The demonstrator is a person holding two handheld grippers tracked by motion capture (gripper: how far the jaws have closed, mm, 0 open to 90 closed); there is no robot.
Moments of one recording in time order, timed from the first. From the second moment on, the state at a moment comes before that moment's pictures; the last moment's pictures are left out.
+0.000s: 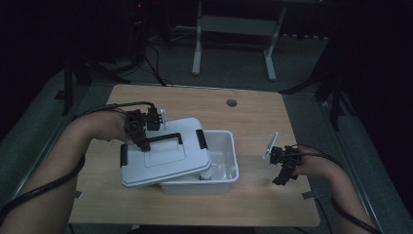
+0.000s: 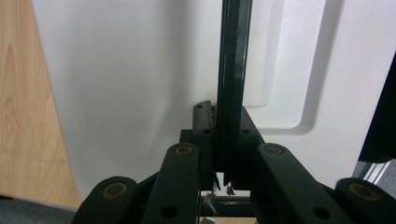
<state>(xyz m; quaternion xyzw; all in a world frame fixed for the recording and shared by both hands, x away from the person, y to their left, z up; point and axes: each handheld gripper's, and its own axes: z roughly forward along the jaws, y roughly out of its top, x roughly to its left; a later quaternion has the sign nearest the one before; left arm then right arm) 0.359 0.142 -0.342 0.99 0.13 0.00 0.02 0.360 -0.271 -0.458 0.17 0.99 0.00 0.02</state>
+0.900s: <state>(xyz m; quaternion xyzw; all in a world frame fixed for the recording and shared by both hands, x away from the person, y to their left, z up) 0.370 0.047 -0.349 1.00 0.05 0.00 0.00 0.359 -0.264 -0.458 0.16 0.99 0.00 0.02</state>
